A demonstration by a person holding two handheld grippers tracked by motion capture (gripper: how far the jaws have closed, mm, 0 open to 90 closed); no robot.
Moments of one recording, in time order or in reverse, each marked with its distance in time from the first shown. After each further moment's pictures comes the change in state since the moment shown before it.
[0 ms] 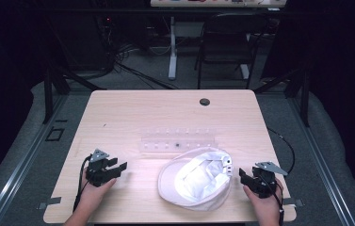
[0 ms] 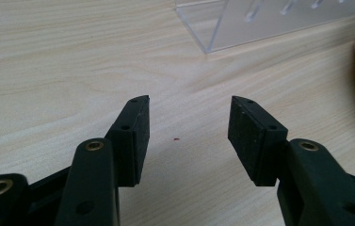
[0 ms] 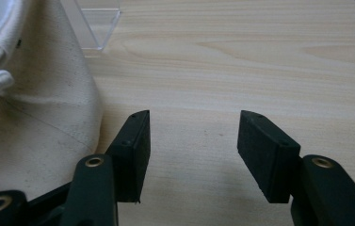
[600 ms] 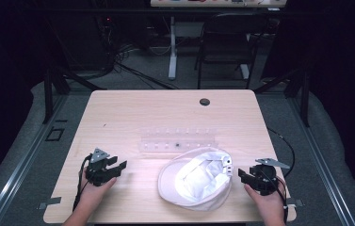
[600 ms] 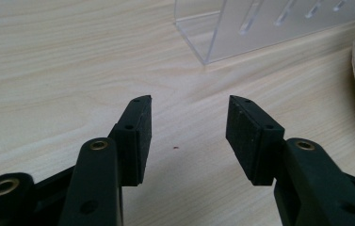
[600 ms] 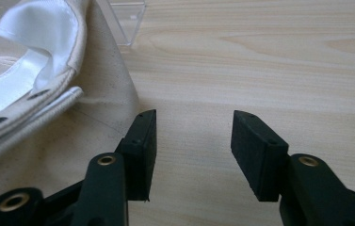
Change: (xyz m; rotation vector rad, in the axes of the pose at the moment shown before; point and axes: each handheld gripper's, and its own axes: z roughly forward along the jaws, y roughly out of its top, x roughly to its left) left arm -0.006 0.004 -0.006 -0.037 0.031 0.033; right arm 0.006 0.020 -0.016 0.104 0.070 0.022
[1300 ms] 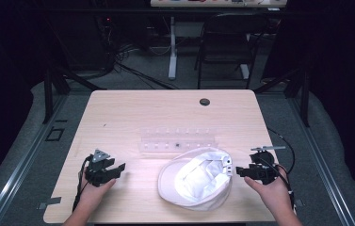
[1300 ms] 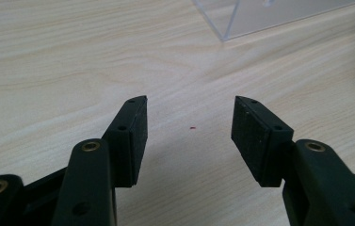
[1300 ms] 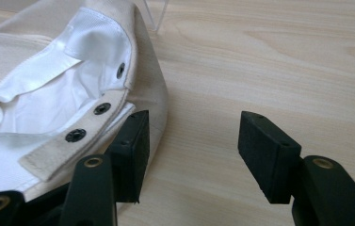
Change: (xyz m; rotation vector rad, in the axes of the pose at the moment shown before) left arm 0.003 -0.004 0.003 0.080 0.047 -0.004; right arm 0.014 0.046 -0.017 0.222 0.043 -0.055
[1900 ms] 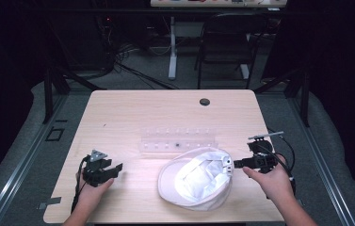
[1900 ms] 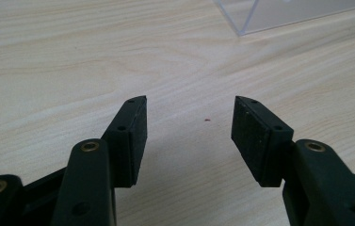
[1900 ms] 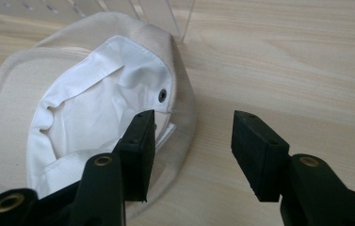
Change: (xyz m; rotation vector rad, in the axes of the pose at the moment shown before) left arm 0.005 -0.002 -0.002 0.024 0.023 -0.033; right arm 0.013 0.036 -0.019 0.102 0.050 0.017
